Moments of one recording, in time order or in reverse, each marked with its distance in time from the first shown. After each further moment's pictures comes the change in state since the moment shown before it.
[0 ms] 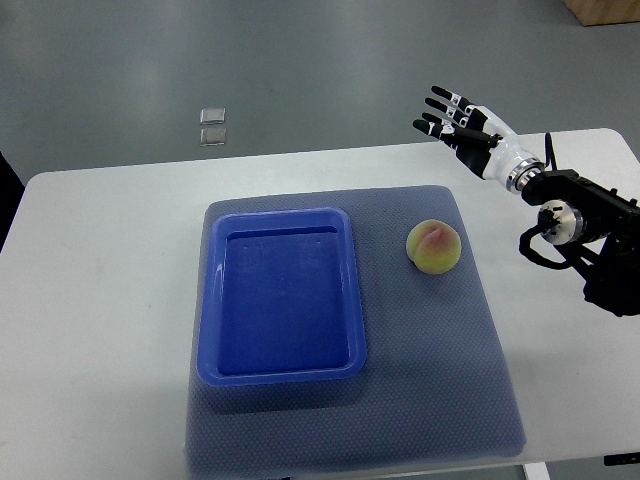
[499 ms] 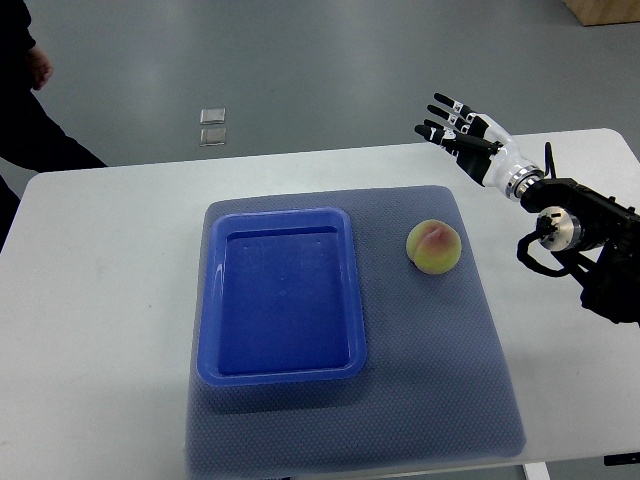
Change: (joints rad) left arm 0.000 0.000 0.000 -0.002 0.002 0.000 0.000; right arm -0.025 0.011 0.008 -0.006 0.031 -0.021 -0.001
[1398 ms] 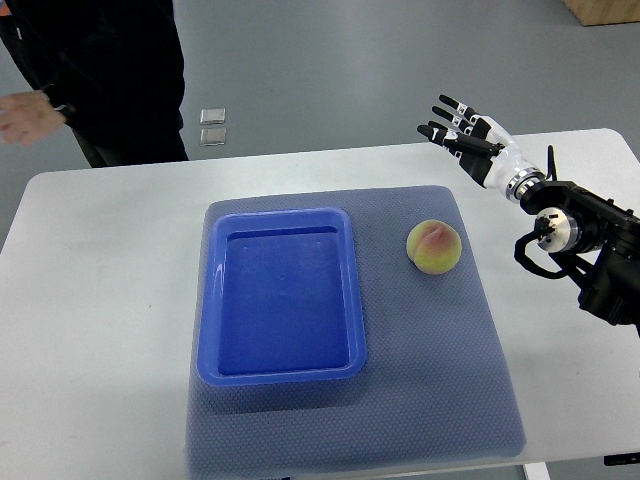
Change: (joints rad) left arm 0.000 0.000 0.002 -0.001 0.000 0.000 0.000; right arm -0.008 0.007 0.006 0.000 0.009 -0.040 -0.001
